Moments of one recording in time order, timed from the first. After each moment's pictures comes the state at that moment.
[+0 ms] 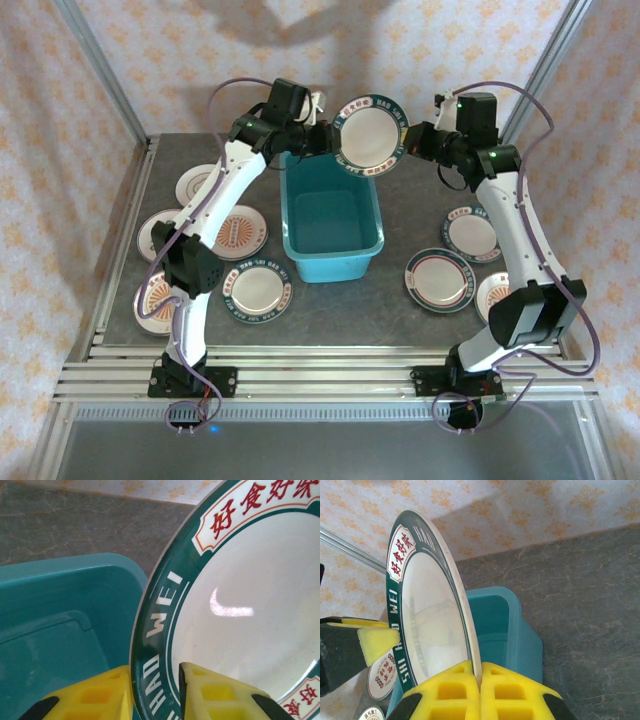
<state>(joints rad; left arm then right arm) -0.43 2.07 2.29 -0.89 0.34 -0.54 0.14 1.55 1.68 -0.68 -0.42 0.42</state>
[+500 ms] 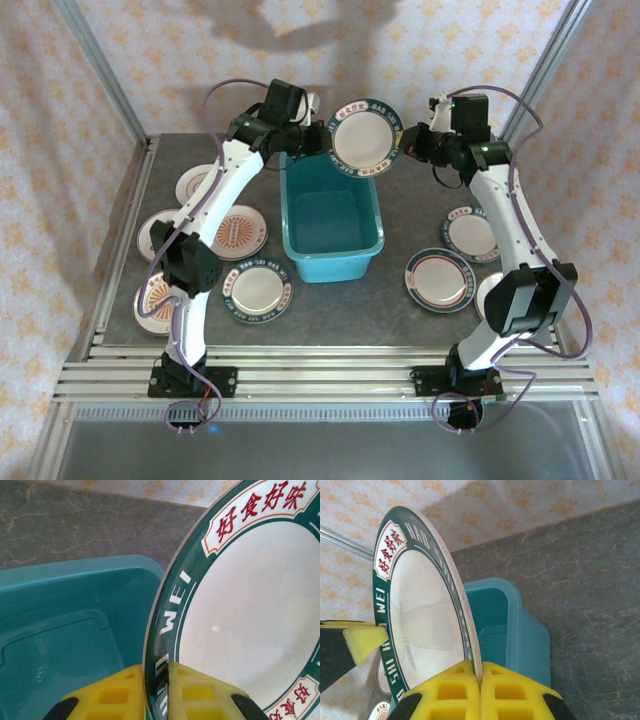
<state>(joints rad) -0.41 2.07 2.27 -0.90 0.30 -0.54 0.13 1.62 1.68 -0.67 -0.49 0.46</state>
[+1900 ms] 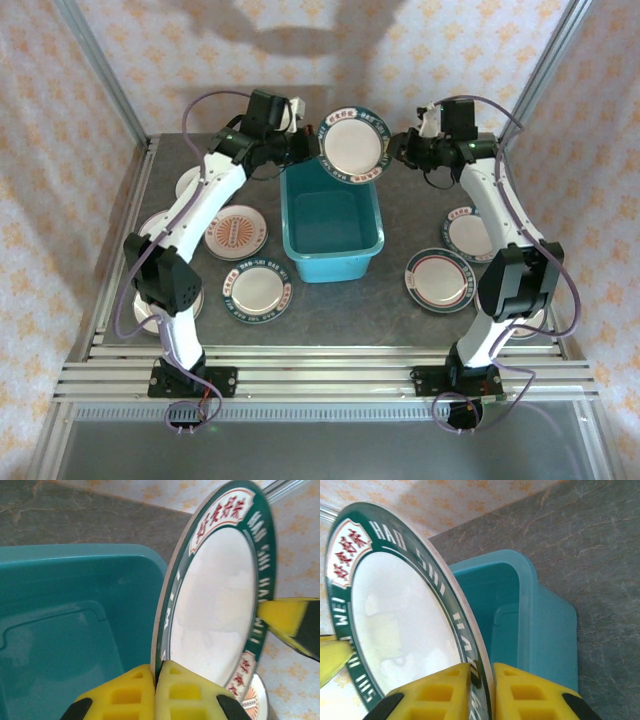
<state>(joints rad) -0.39 1.86 1.96 -0.74 0.34 -0.60 0.12 1.73 1.68 -0.65 -0.63 0.51</state>
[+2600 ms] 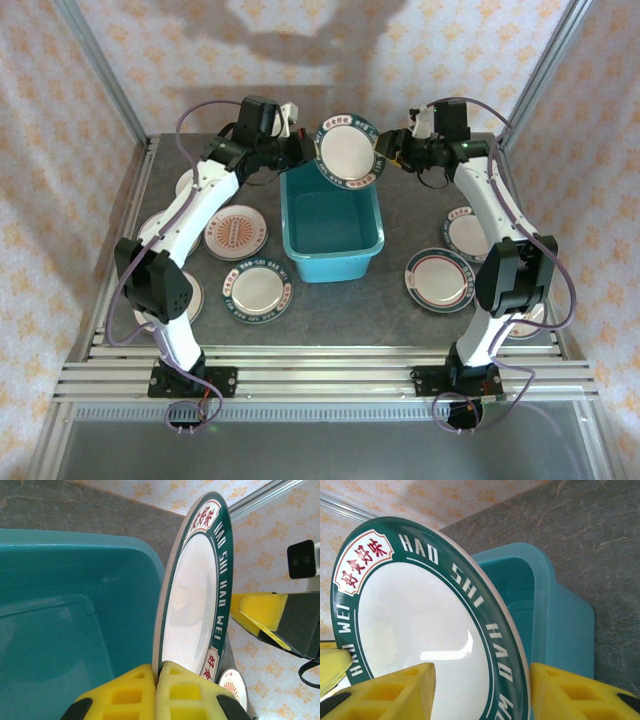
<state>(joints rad) -0.36 1.79 1.82 -0.63 0.40 -0.65 0.14 1.76 1.68 -0.62 -0.67 0.52</state>
